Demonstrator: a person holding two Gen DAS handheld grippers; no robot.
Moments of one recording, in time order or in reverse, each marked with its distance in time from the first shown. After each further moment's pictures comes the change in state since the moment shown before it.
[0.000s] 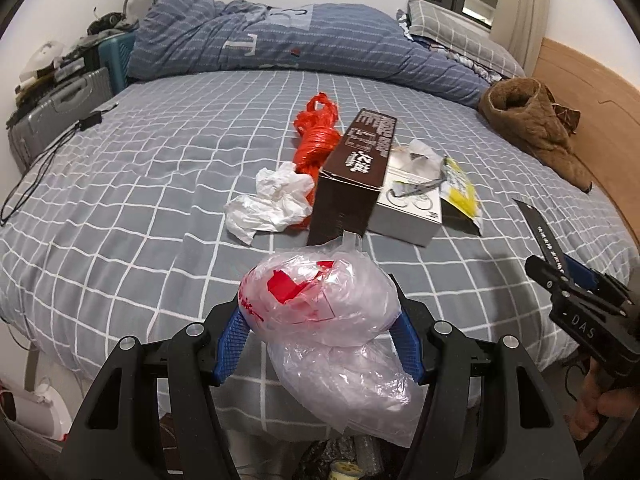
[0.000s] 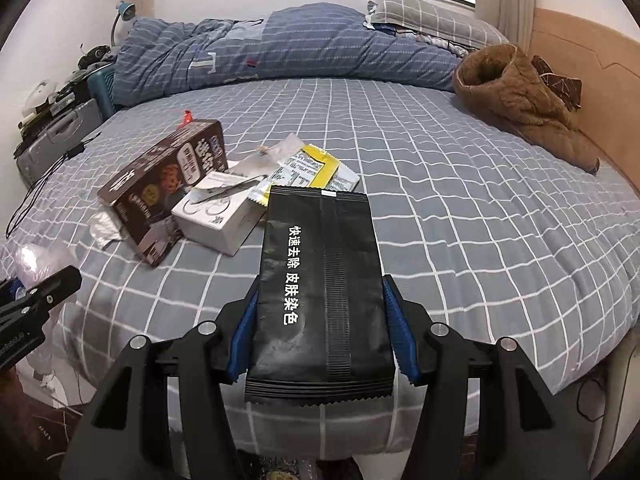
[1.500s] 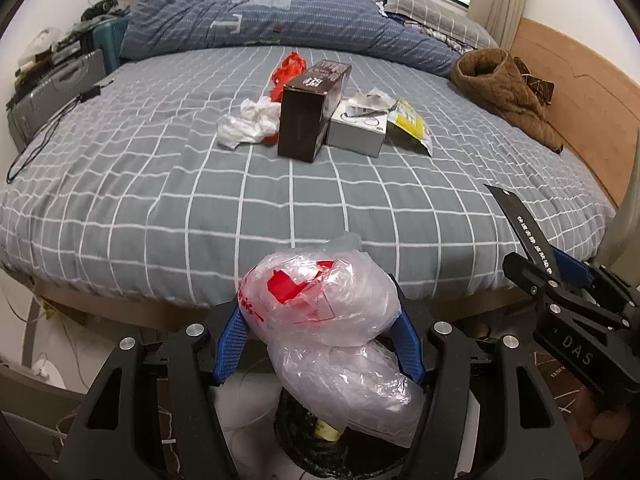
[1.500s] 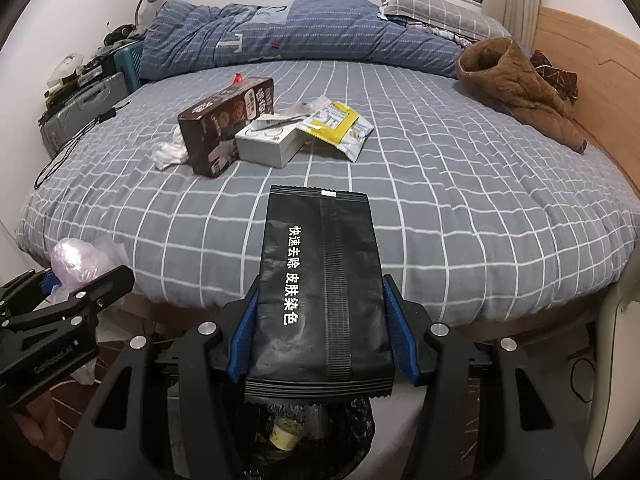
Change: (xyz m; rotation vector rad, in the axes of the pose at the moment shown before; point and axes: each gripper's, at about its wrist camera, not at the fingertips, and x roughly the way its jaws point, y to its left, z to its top) left arm -0.062 -0.021 -0.085 0.017 0.081 -0.052; right arm -0.085 0.024 -0.082 -0.041 0.055 0.023
